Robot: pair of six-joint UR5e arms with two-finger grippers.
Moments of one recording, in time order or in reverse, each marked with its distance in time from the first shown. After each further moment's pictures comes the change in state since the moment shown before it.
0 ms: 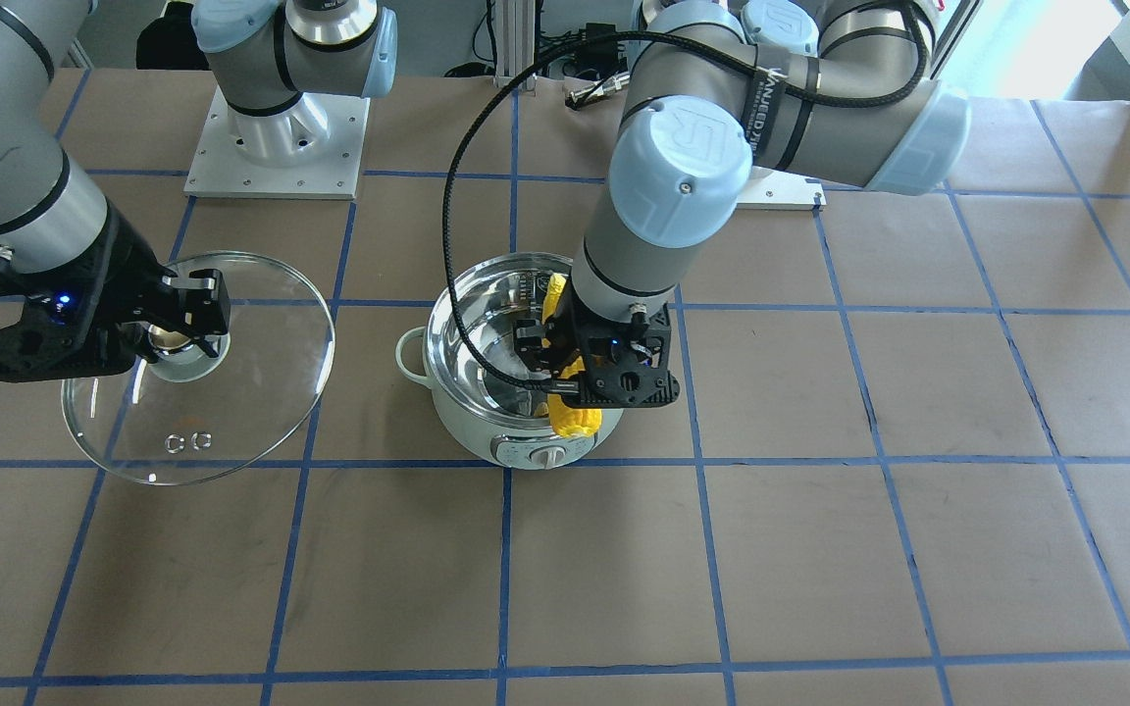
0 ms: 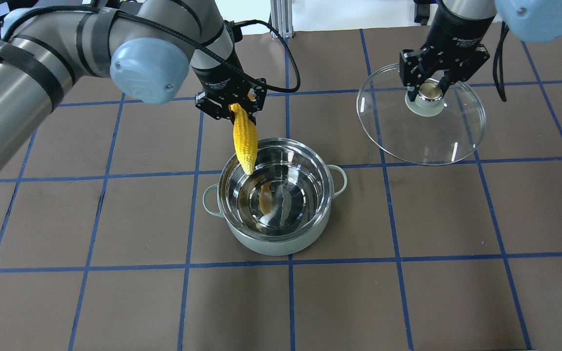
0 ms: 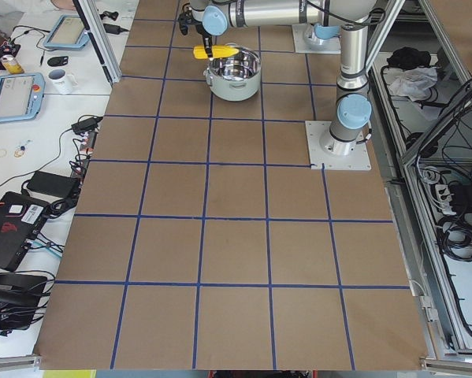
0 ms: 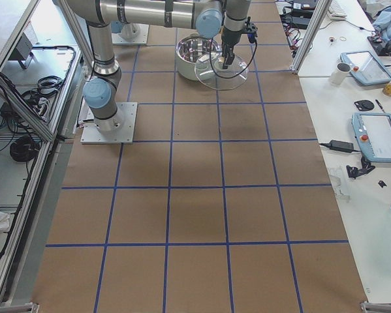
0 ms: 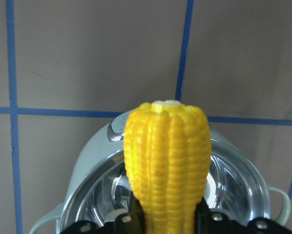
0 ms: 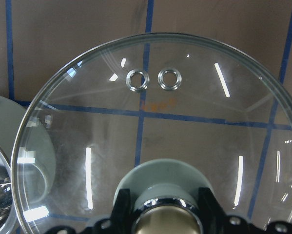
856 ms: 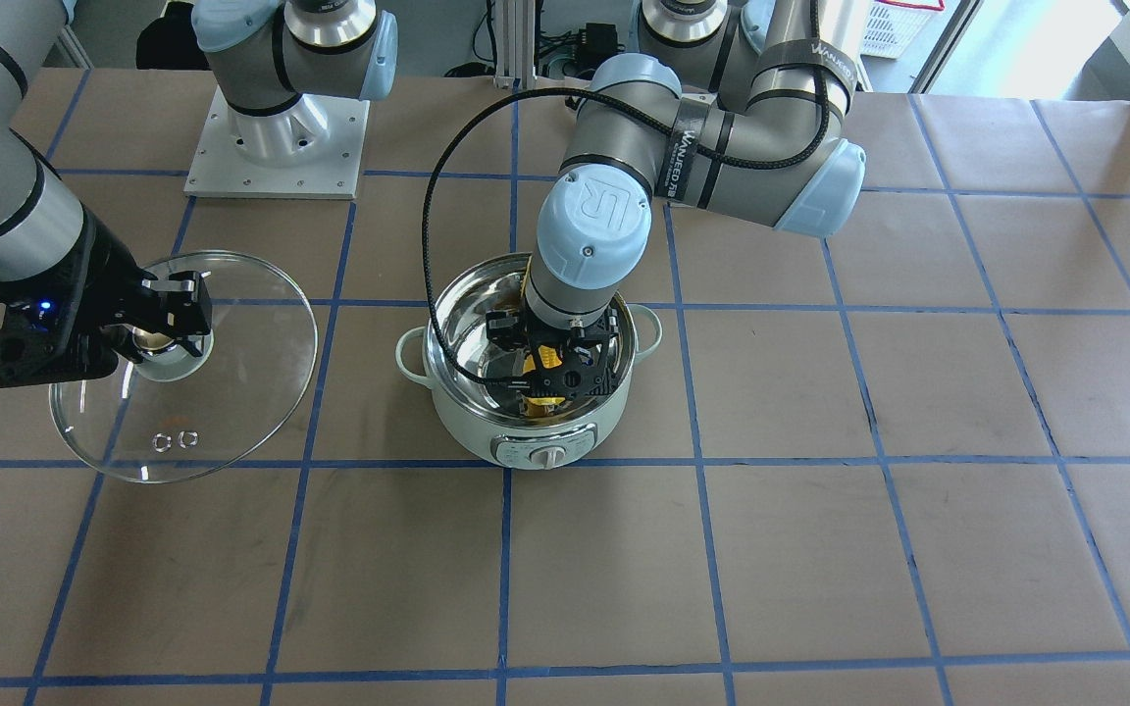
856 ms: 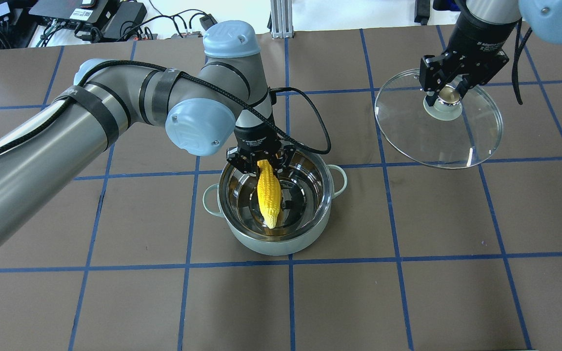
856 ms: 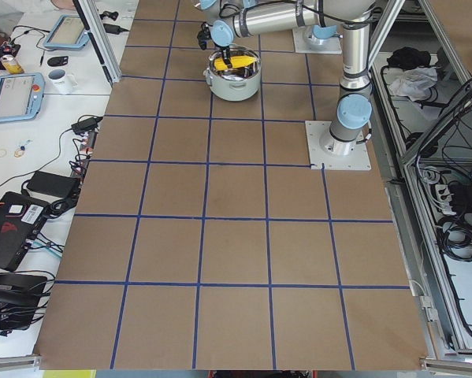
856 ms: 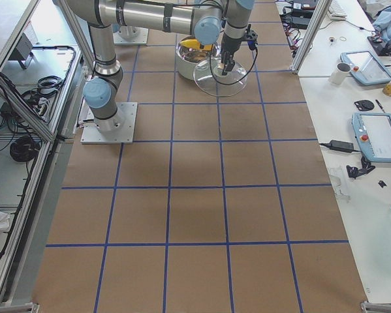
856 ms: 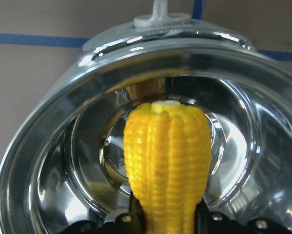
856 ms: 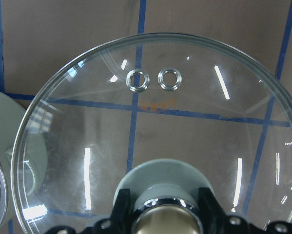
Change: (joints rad) left arm -0.064 -0.027 -0.145 0.022 0.002 -0.043; right arm -0.026 -0.001 0.017 0.006 -0.003 -0.040
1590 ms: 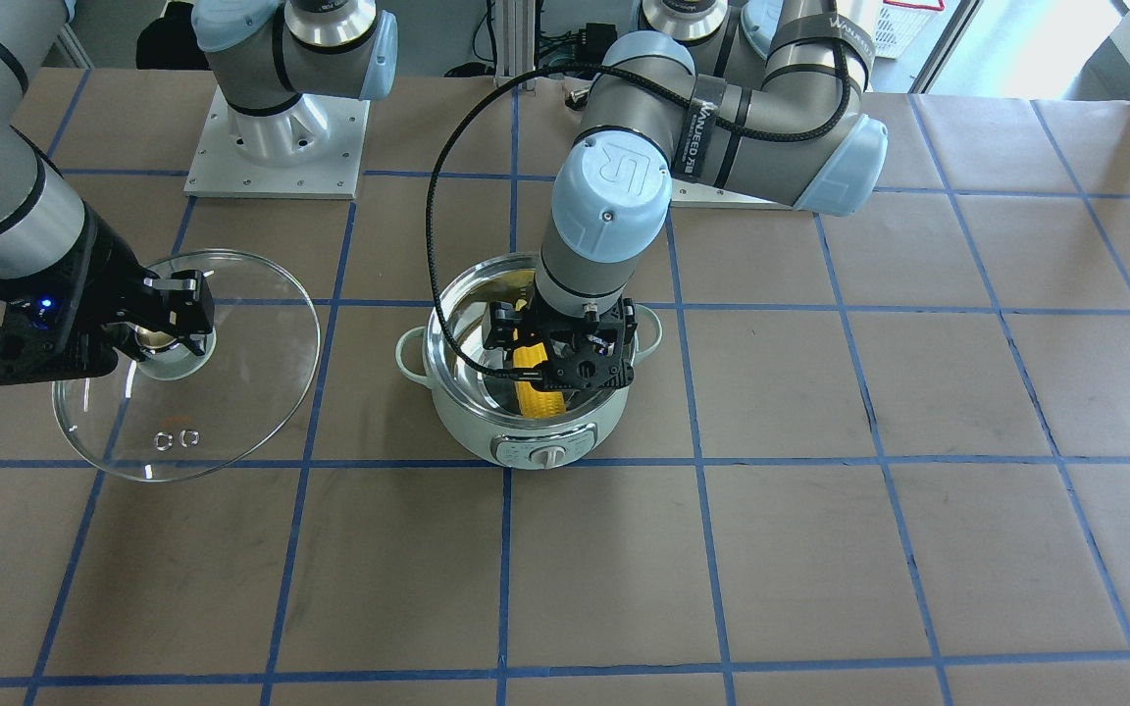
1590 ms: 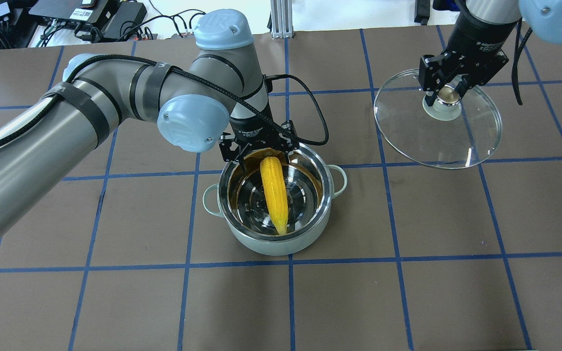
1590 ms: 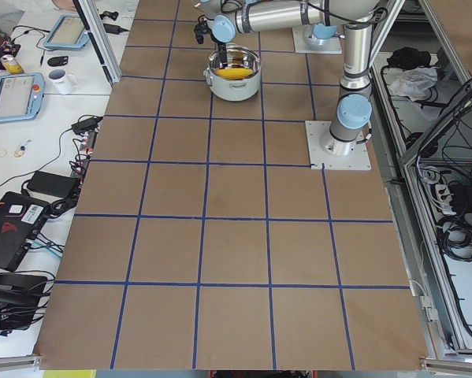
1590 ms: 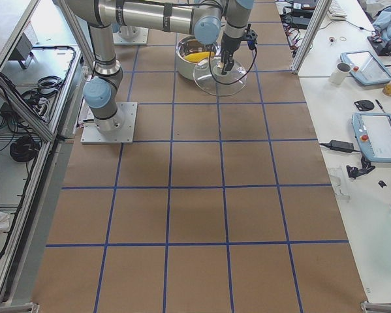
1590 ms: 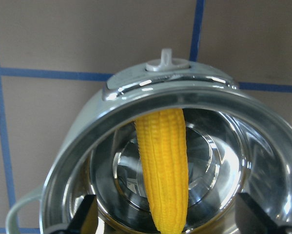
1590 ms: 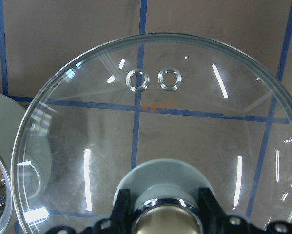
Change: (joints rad) left arm 0.017 0.037 0.017 0.024 0.023 0.001; right arm 0.002 -0.003 0.000 0.002 0.008 0.020
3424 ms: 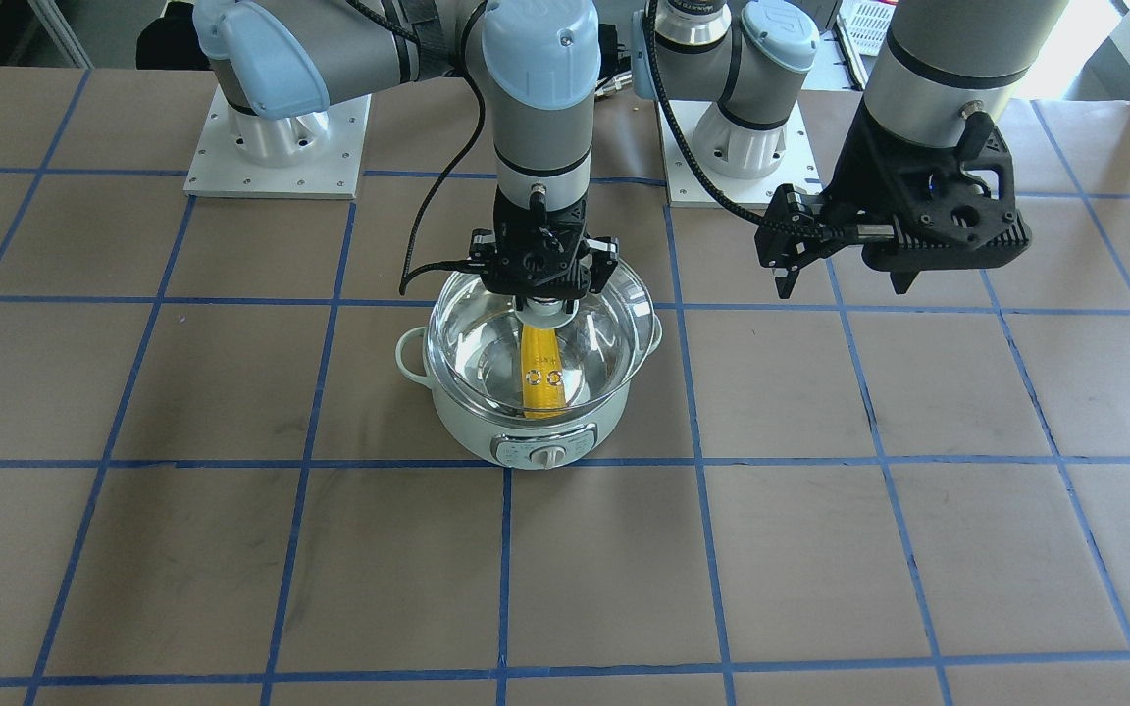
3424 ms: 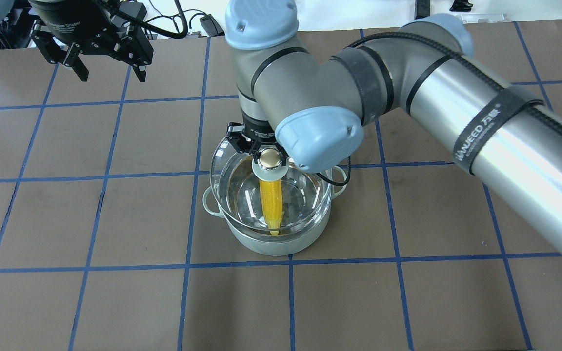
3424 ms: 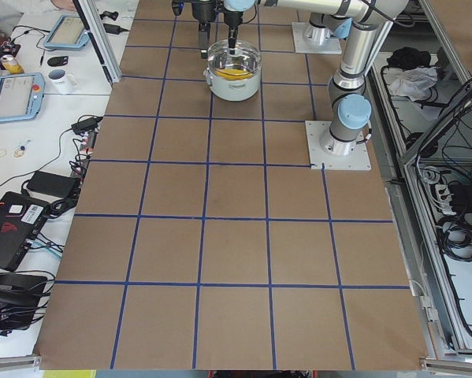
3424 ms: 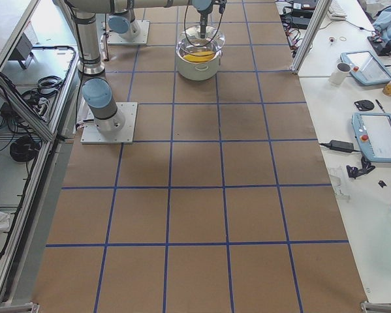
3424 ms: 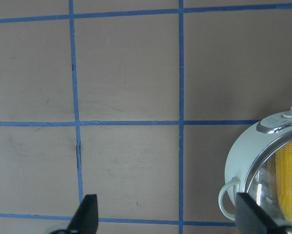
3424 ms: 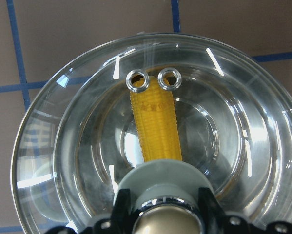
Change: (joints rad) left arm 0.294 0.196 0.244 -0.285 0.230 0.378; right arm 0.606 0.088 0.093 -0.301 0.007 0.797
